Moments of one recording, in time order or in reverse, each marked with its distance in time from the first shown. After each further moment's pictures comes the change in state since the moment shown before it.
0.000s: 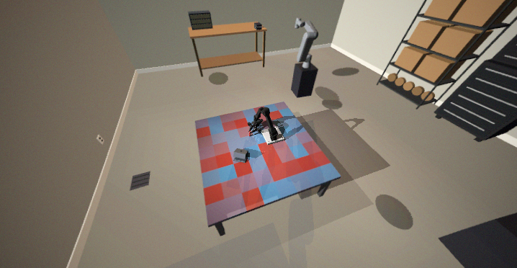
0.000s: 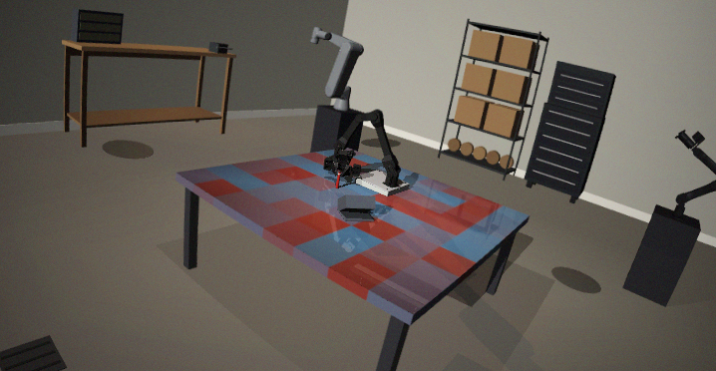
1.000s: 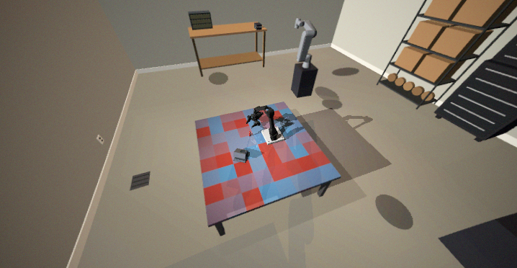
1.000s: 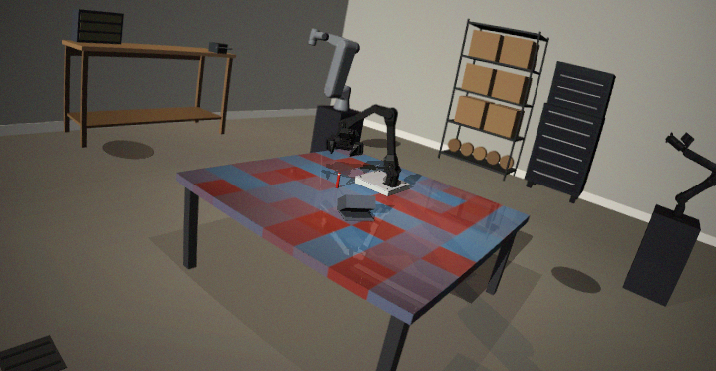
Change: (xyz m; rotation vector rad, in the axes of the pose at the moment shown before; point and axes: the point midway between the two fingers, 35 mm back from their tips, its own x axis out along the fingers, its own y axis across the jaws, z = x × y) arm -0.033 -0.010 0.105 0.095 0.014 -0.040
